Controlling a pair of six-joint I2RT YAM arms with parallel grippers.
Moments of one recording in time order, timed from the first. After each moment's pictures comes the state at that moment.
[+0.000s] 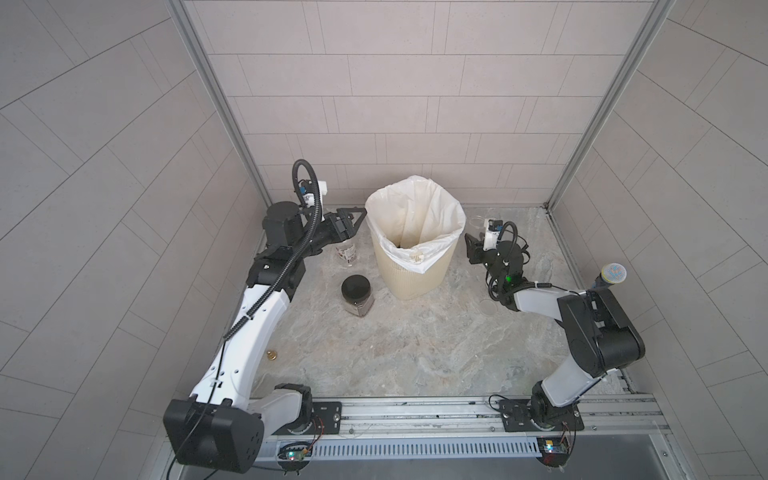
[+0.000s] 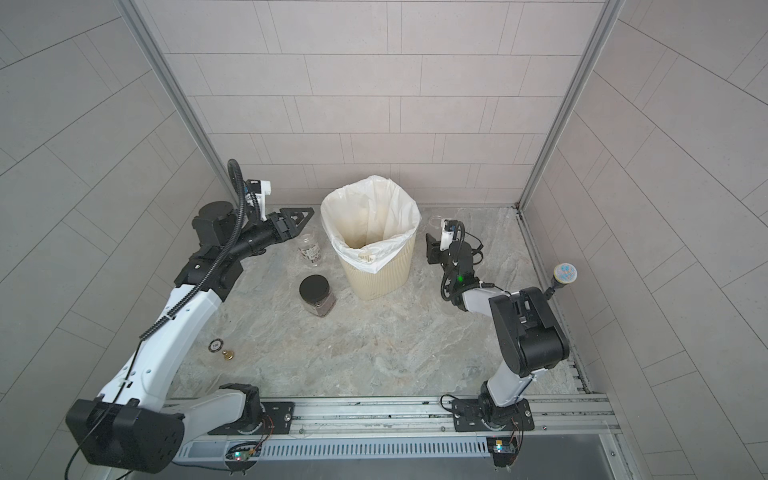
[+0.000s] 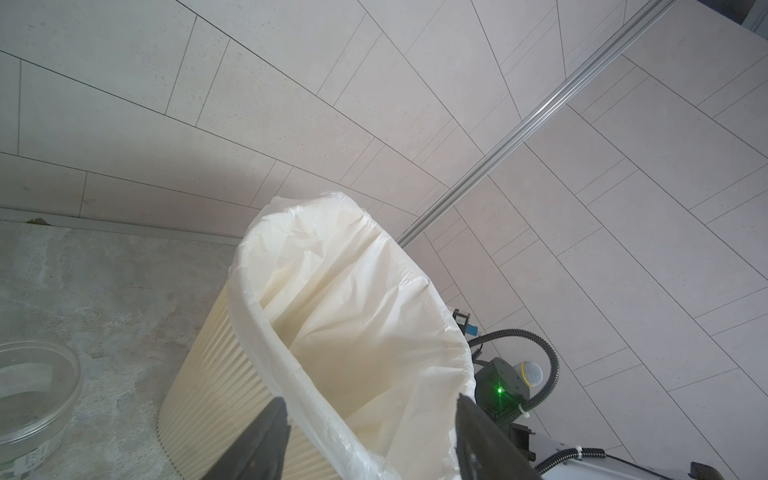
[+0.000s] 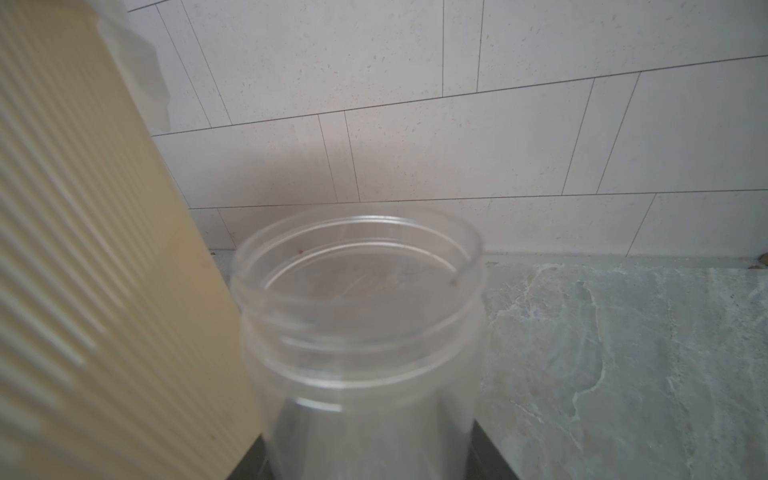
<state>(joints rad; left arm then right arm) -0.12 1.17 1.17 -0.16 0.62 -0.61 0.22 1.62 0.67 0.80 0.05 0.17</state>
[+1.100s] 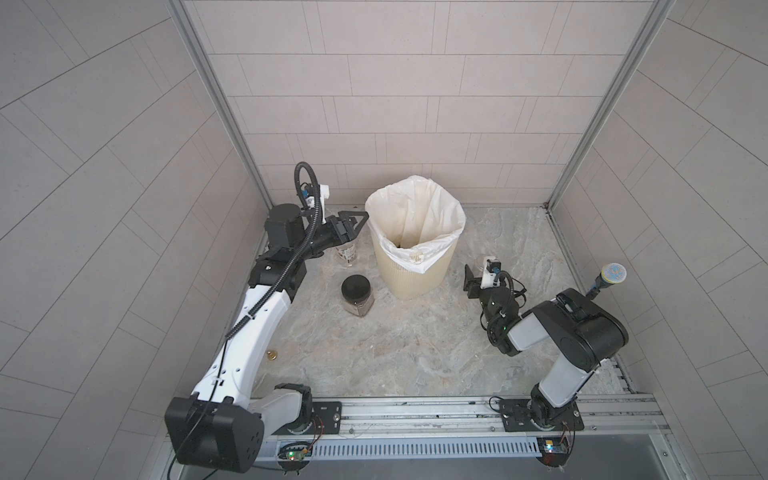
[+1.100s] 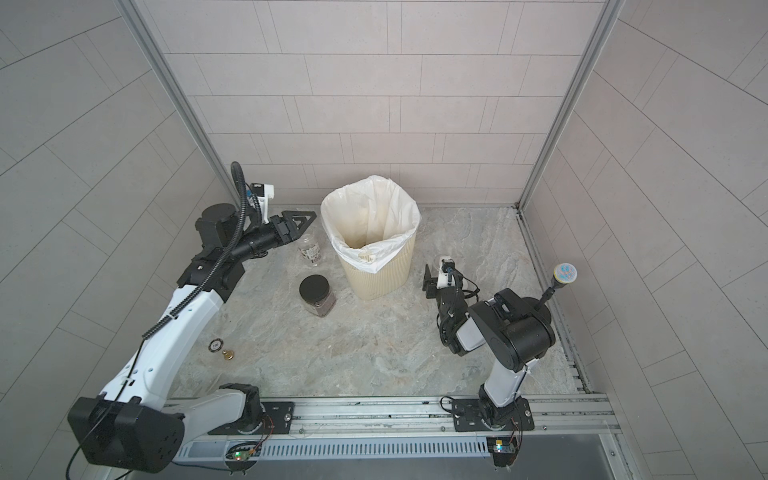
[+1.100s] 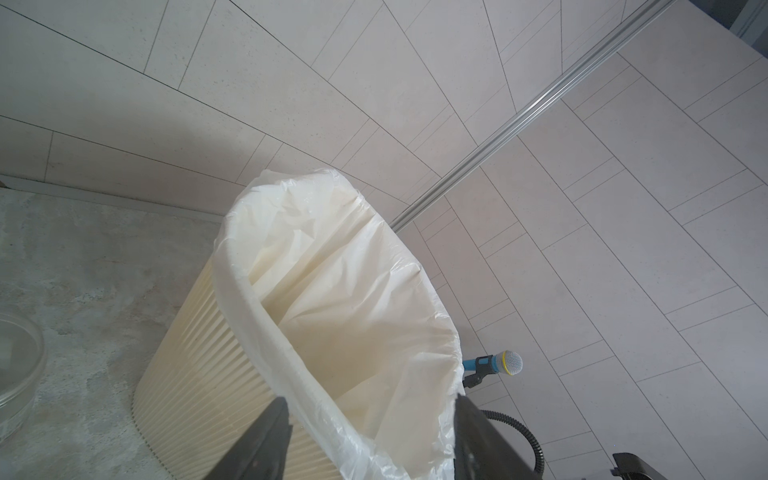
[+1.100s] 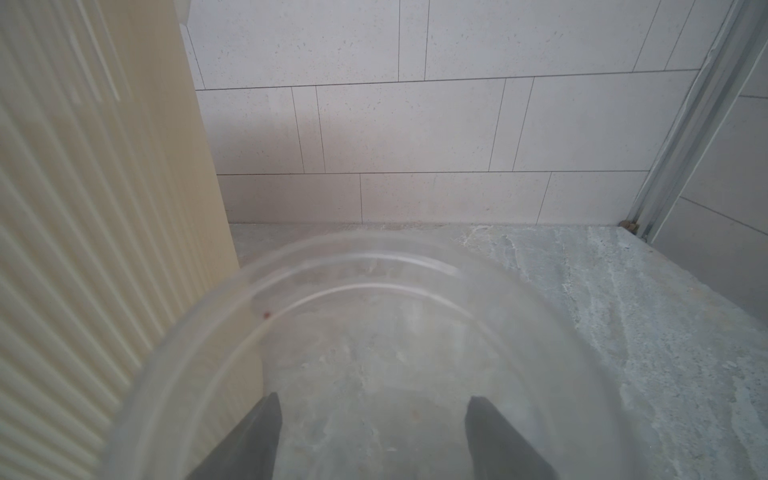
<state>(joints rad) -0.12 1.17 1.14 -0.14 0.67 -0.67 0.39 1.71 0.30 1.32 0.38 0.09</state>
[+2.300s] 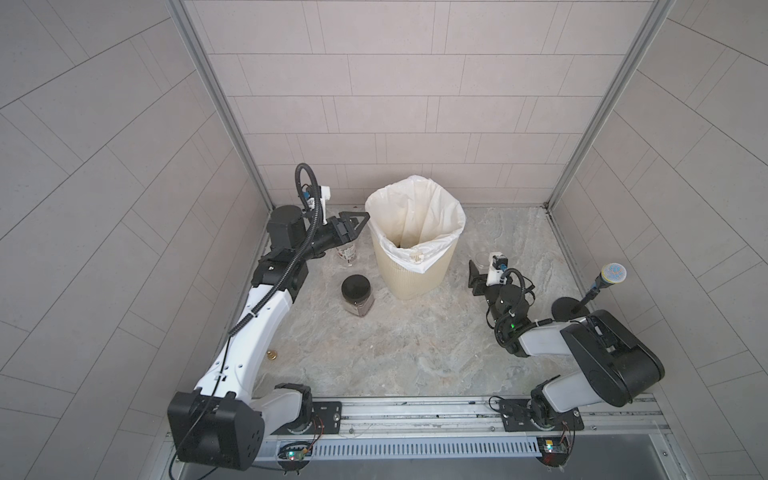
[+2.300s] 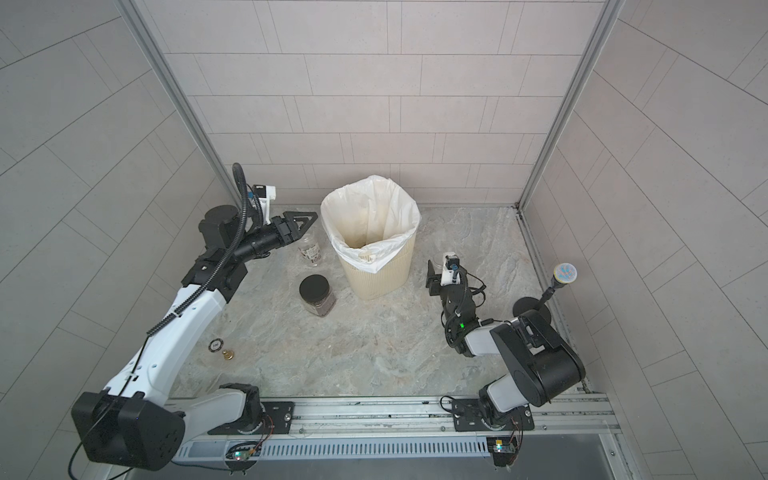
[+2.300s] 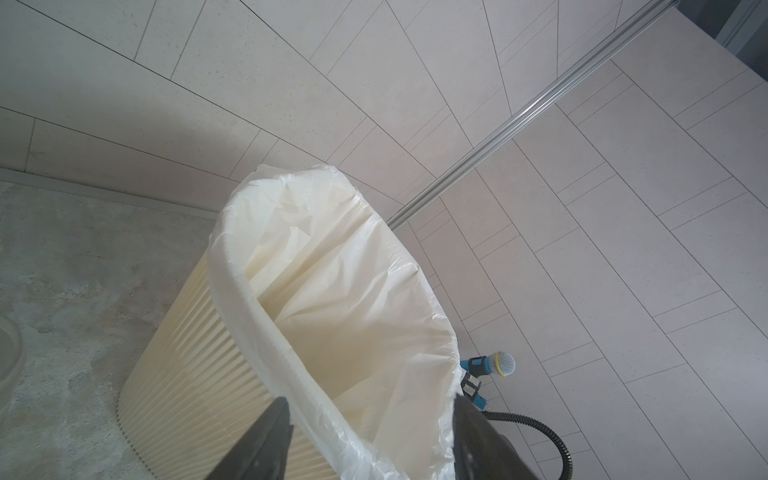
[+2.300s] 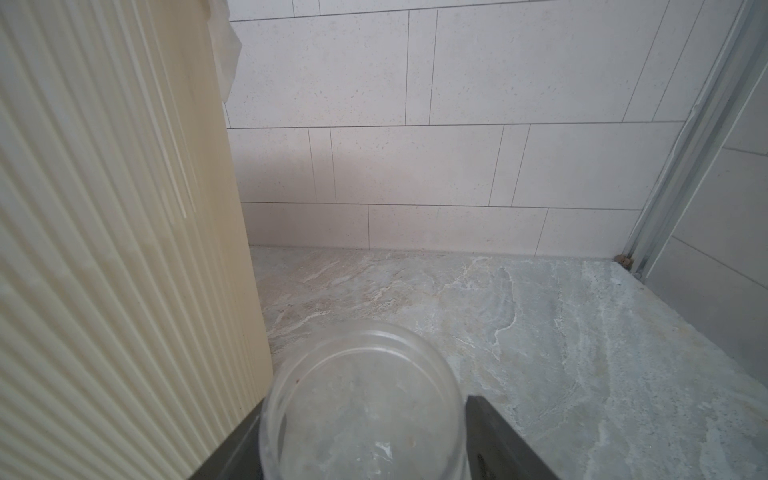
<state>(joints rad) -0.12 1.18 1.11 -0.09 0.68 -0.70 0.37 1.48 0.30 1.14 0.32 0.06</state>
